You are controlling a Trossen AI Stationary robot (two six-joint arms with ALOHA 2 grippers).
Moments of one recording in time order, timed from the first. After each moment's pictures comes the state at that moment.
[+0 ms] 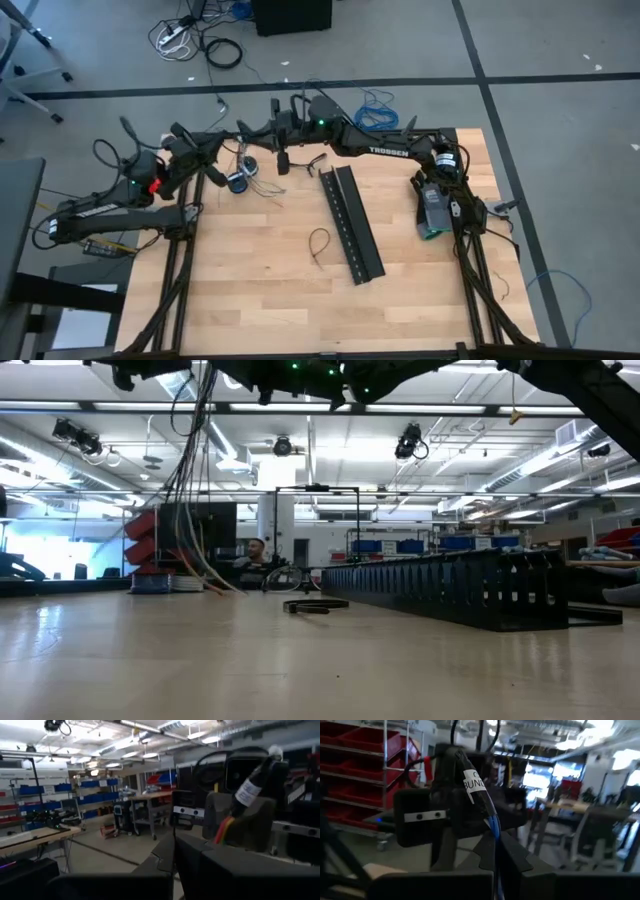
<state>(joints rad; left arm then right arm) 0.24 0.46 0.60 0.08 -0.46 0.18 -0.29 2.16 1.99 0.40 -0.45 -0.05</state>
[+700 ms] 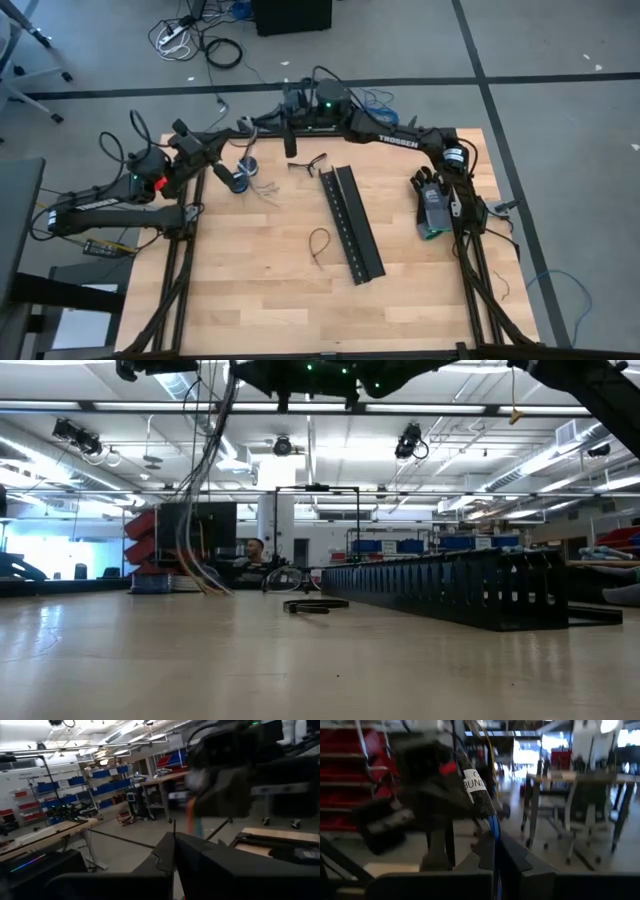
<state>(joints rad) 0.19 0.54 0.69 0.01 -0.58 0.27 -0.36 2.11 1.99 0.27 -0.45 0.04</state>
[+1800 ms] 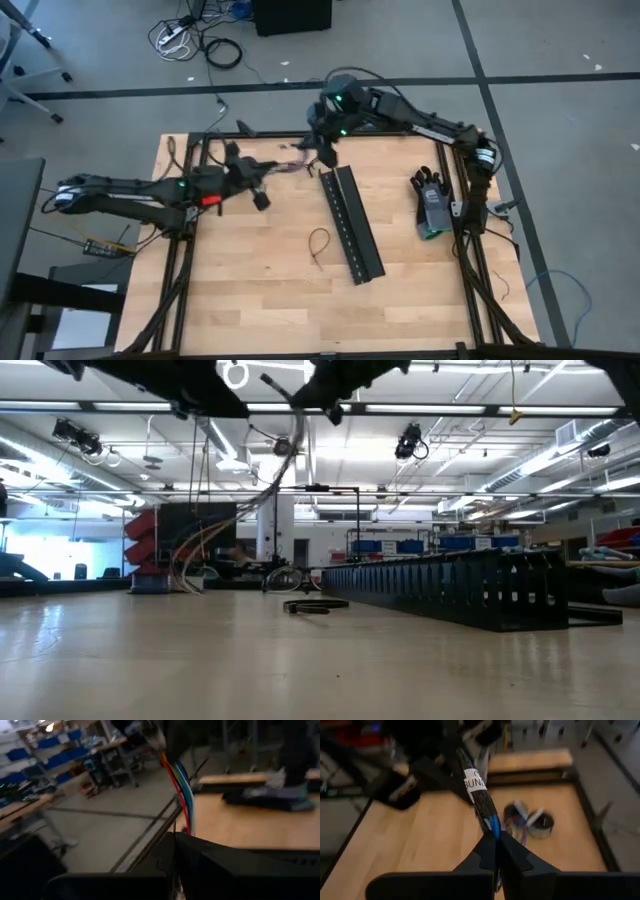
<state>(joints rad) 0.03 0.90 0.62 0.14 -0.56 0.17 -0.38 1.88 1.97 -0.66 -0.44 -0.13</state>
